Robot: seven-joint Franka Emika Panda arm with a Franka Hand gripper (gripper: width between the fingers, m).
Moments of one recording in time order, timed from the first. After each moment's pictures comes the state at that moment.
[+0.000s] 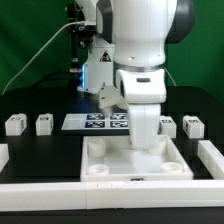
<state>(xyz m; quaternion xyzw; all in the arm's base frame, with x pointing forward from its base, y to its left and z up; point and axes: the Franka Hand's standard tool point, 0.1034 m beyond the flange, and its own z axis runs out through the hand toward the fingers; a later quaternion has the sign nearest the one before) 0.487 0.046 0.011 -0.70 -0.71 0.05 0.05</state>
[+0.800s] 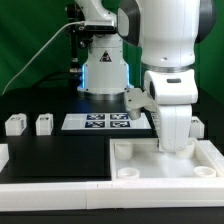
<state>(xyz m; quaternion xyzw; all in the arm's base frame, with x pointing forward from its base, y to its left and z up) 0.497 0.083 0.010 -0.71 -0.70 0.04 0.05</state>
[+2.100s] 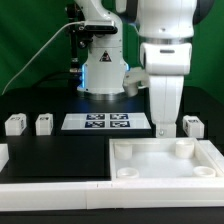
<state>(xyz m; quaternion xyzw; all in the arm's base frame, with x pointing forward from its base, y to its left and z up) 0.499 0.079 0.064 -0.78 -0.63 0.02 0.02</state>
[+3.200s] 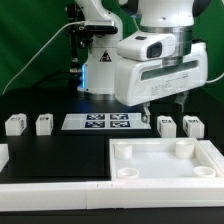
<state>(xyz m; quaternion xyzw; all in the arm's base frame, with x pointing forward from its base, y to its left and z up) 0.479 0.094 0.064 -0.97 -0.22 0.03 0.02</state>
